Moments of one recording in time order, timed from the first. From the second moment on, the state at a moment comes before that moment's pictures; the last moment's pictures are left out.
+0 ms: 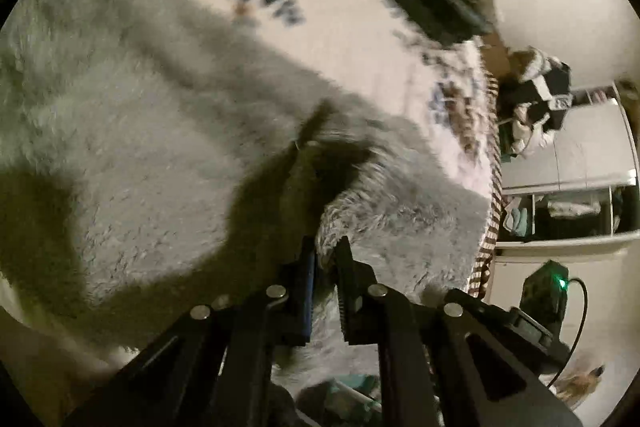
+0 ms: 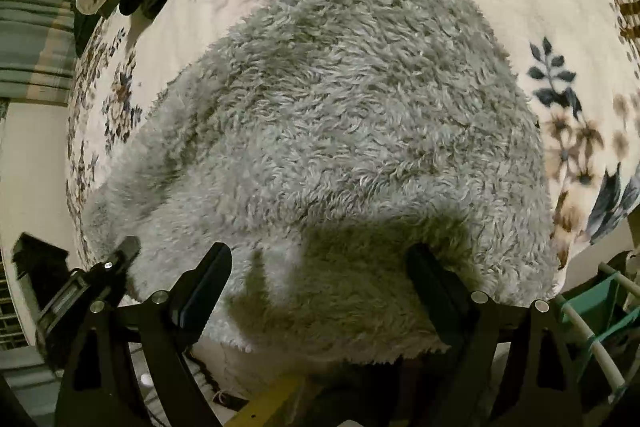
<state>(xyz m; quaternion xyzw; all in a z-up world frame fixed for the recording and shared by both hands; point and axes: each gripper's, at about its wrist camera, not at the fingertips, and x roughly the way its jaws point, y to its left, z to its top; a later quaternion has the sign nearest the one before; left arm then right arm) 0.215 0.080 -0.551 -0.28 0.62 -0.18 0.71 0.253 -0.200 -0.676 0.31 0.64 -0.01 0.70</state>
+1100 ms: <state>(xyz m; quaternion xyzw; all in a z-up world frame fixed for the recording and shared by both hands) 0.200 0.246 -0.570 -0.42 0.38 -0.01 0.82 0.300 -0.136 -0.677 0.26 0.65 0.01 0.72</state>
